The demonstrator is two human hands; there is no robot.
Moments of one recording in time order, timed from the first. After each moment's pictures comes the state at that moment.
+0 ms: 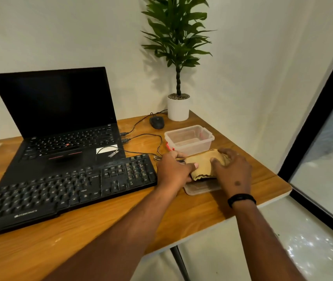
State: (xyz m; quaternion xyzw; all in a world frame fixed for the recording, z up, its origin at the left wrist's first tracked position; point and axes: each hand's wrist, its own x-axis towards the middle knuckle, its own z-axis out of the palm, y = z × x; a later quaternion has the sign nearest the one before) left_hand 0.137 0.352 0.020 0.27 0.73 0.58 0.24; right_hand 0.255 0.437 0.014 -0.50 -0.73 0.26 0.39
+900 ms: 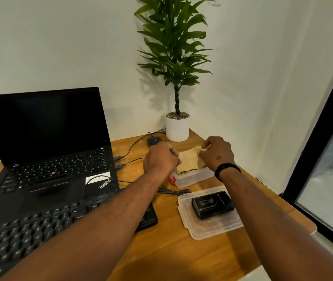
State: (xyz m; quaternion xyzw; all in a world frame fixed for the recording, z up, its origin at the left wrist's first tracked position) left_hand 0.031 0.439 0.050 0.38 0.84 0.39 0.05; right_hand 0.154 0.548 0.052 -0.48 -0.79 0.23 0.31
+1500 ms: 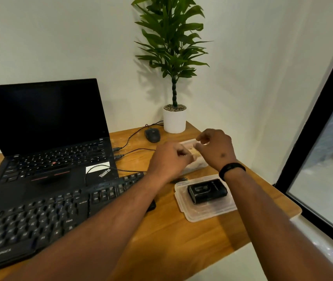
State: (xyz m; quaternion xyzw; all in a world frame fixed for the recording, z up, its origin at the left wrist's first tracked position) left_hand 0.072 0.402 0.051 0.50 0.74 0.44 0.09; right_hand 0.183 0.511 0.066 -0.40 -0.82 0.23 0.34
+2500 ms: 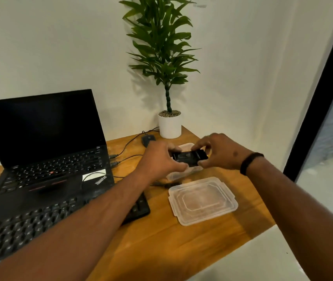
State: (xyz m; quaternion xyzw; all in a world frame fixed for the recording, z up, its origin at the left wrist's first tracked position) left_hand 0.063 0.399 0.070 0.57 0.74 0.36 0.04; right_hand 0.232 0.523 0.099 -0.25 -0.94 0.16 0.14
